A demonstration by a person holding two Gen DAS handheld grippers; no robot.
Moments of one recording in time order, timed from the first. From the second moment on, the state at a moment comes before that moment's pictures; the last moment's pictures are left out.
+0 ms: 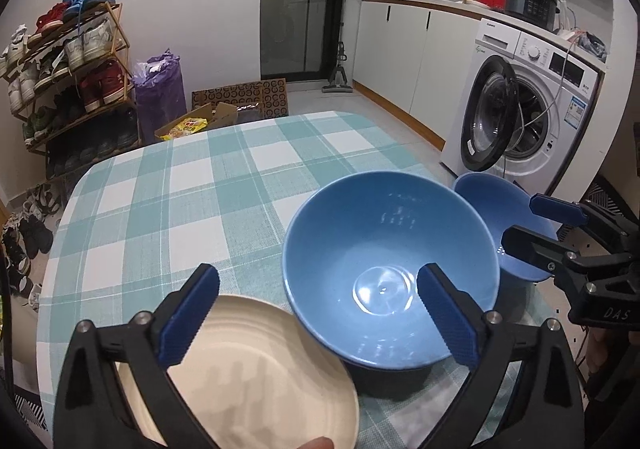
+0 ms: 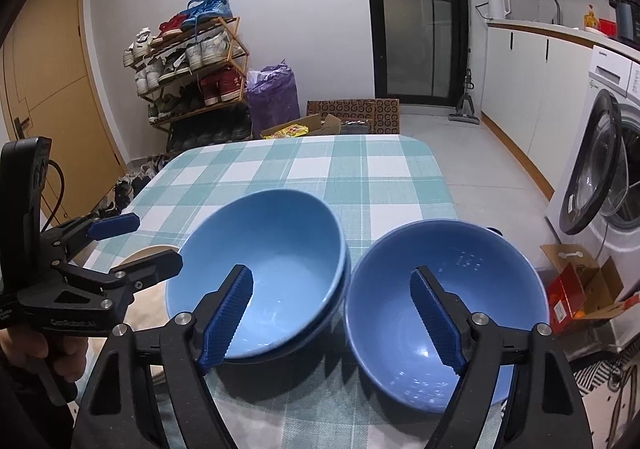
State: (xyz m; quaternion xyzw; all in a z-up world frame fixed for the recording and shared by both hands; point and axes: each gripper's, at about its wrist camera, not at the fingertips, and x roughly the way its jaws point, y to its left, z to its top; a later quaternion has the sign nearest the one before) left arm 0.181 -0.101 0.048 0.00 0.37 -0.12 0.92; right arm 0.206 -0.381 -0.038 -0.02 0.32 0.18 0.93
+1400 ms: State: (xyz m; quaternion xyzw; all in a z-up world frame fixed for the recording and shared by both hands) left arm 0.227 -0.216 0.068 0.07 0.38 -0.19 0.90; right arm 0.201 -0.497 -0.026 0.07 0.32 0.05 0.94
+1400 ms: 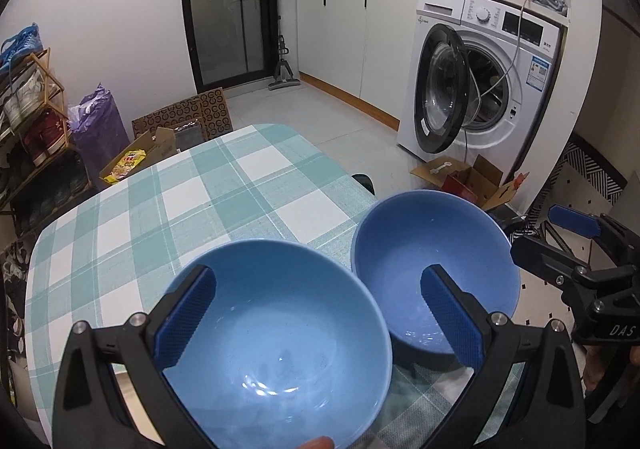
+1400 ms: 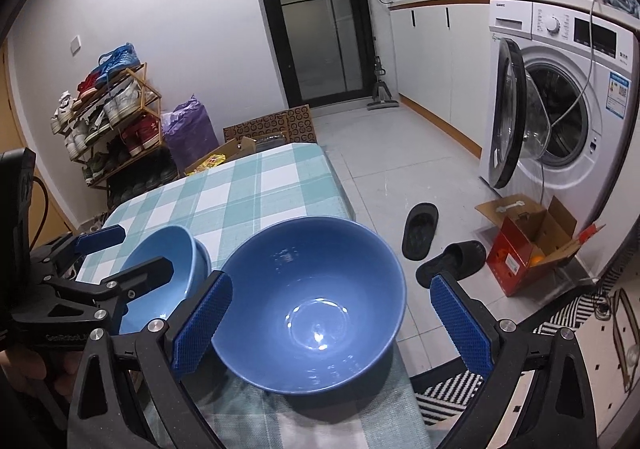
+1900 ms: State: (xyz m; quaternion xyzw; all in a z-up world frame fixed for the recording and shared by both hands) left arm 0.250 -0.257 0.060 0.12 0.40 -0.22 0.88; right arm 0.211 -0.523 -0.043 0.10 0.35 0.04 0.93
